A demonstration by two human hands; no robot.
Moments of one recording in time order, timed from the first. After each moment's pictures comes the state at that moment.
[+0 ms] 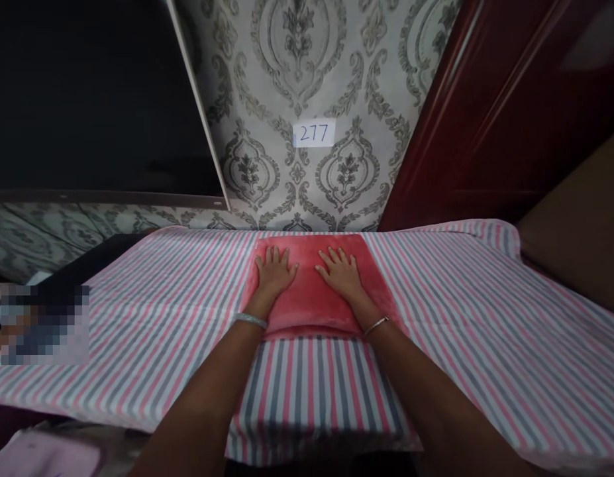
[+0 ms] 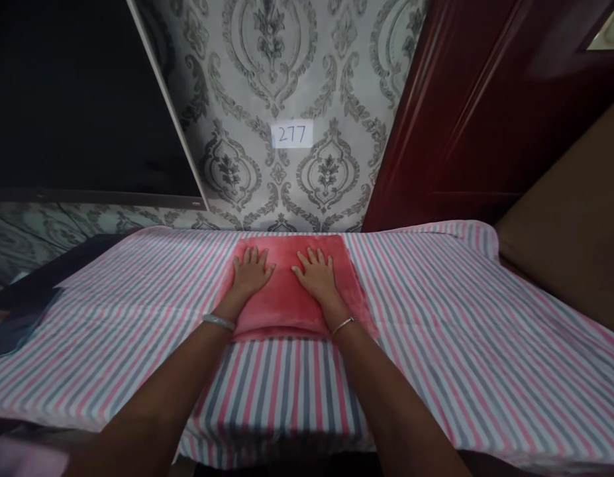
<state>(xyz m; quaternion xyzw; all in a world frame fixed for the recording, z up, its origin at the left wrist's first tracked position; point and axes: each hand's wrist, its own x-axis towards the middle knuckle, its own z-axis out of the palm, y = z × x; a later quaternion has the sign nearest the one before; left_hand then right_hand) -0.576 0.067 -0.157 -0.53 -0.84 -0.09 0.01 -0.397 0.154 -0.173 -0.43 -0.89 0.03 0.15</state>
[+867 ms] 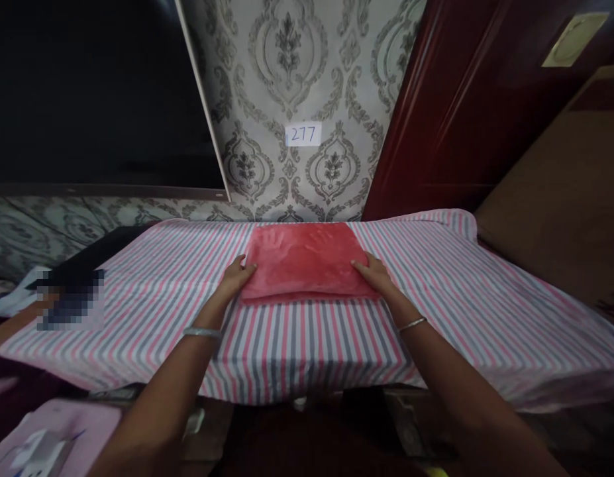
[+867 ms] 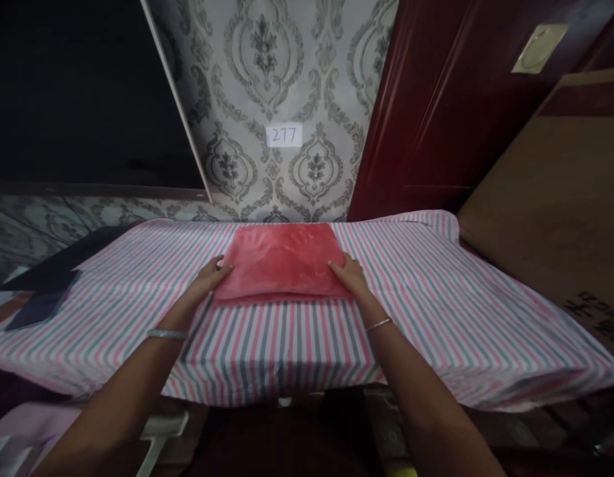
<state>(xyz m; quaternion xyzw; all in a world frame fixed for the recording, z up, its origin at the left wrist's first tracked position) -0.643 -0.039 -0.167 -0.42 -0.82 -0.37 -0.14 -0.260 0.156 -0.195 -0.50 -0.80 0.16 0.28</state>
